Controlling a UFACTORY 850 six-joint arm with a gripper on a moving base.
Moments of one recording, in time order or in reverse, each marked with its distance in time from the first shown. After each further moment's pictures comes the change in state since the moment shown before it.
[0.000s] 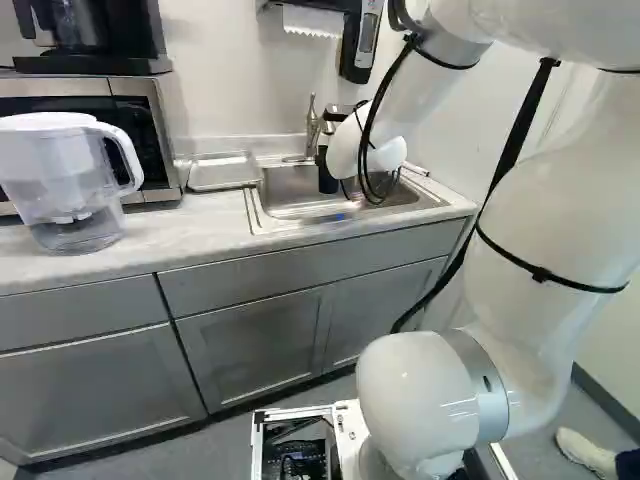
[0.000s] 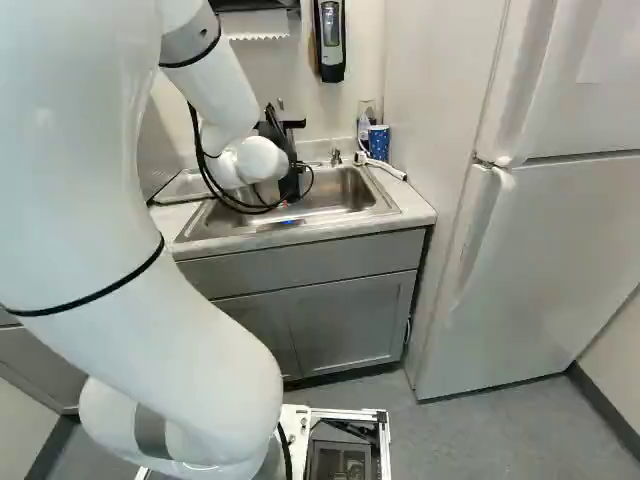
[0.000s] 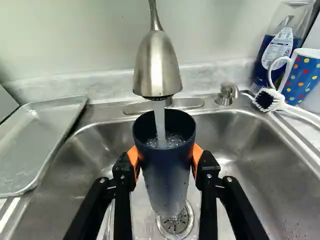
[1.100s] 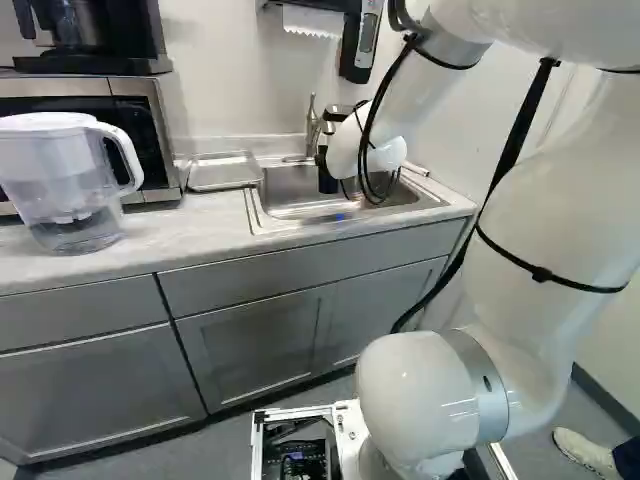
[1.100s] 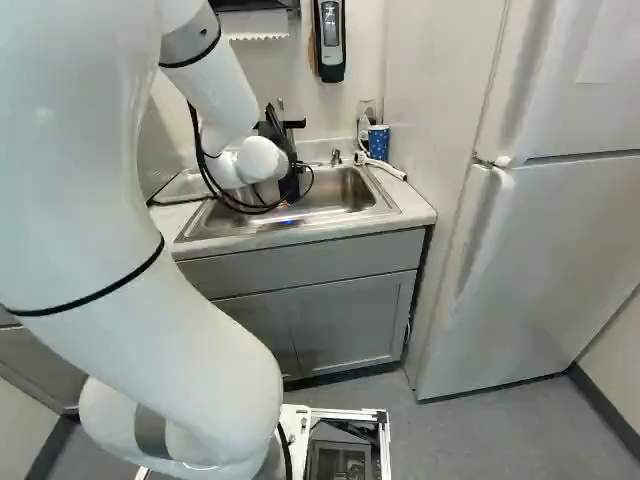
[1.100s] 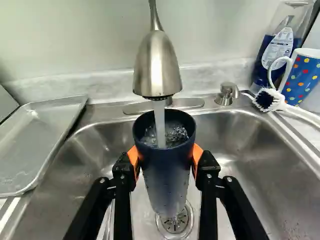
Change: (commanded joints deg) arm 0.0 0.0 0.0 0.0 0.0 0.0
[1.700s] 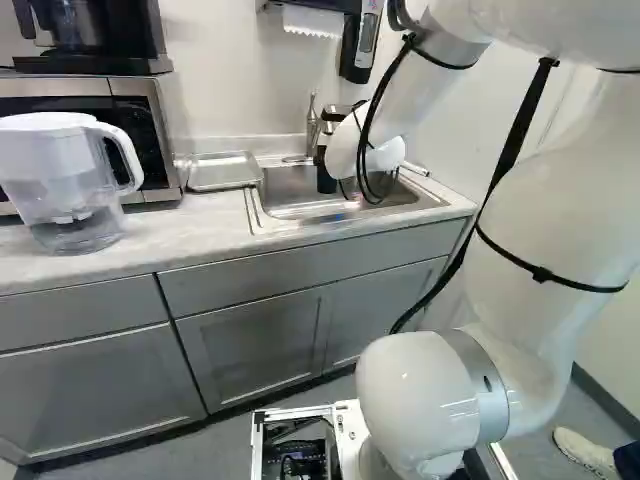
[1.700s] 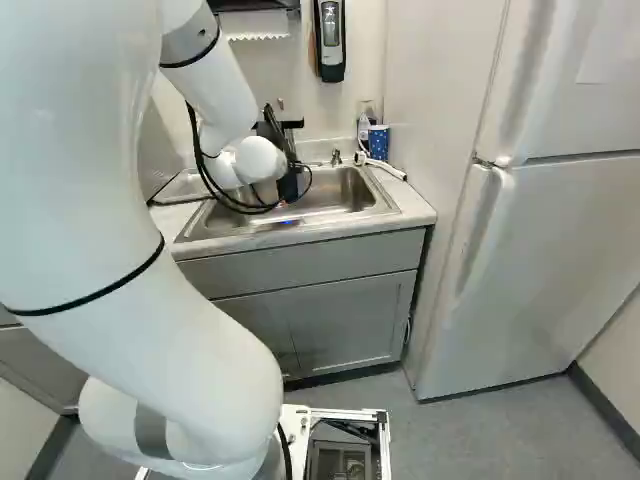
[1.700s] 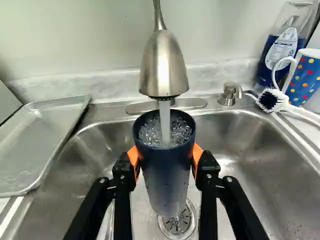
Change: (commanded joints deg) arm 0.7 -0.1 -0.1 0.0 0.0 0.0
